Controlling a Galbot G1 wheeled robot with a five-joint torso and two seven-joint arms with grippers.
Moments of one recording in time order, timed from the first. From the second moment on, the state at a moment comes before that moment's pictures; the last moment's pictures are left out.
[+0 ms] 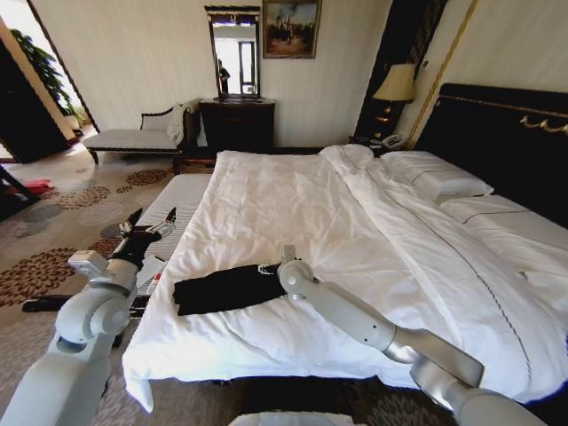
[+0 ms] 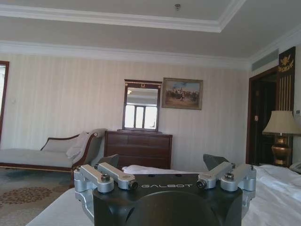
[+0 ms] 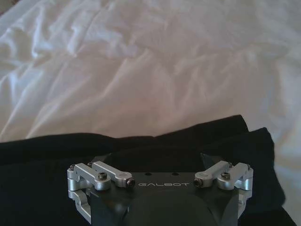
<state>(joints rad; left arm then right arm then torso) 1.26 -1.01 -0.80 -2.19 -0.71 0.28 -0.12 -0.43 1.17 -0.46 1.65 1.49 -0.61 1.04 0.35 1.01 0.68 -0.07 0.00</state>
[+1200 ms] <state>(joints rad) 1.23 -0.99 -0.81 -2.25 -0.78 0.31 -0.21 -0.28 1.31 -0.36 1.48 1.81 -0.68 1.18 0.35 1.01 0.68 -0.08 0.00</state>
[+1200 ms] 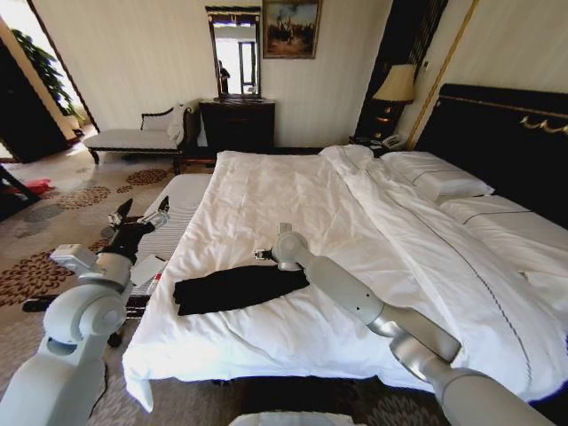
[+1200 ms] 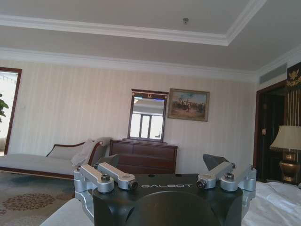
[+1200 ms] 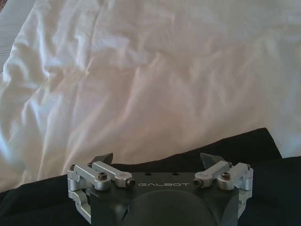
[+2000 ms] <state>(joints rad) 1.24 -1.00 -0.80 -2.24 -0.76 0.30 -0.22 -0.30 1.32 -0.40 1.38 1.78 -0.74 1.13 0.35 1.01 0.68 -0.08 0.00</state>
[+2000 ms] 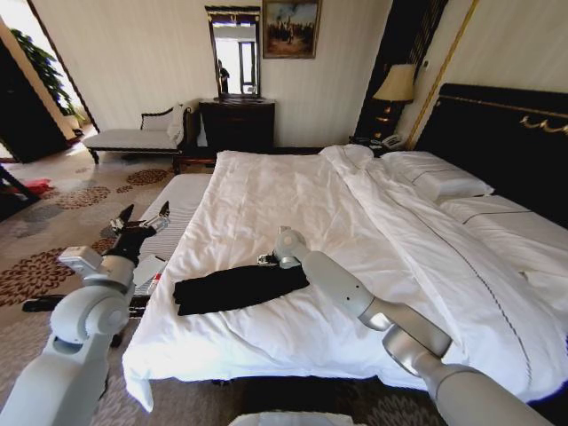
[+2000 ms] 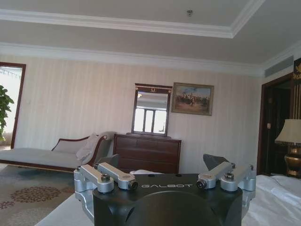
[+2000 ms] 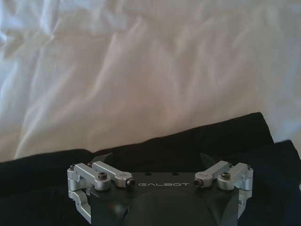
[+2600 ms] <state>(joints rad) 1.24 -1.00 -0.80 -2.21 -0.74 0.28 -0.22 -0.39 1.16 -0.45 1.72 1.94 -0.74 1.36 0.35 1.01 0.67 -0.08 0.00</state>
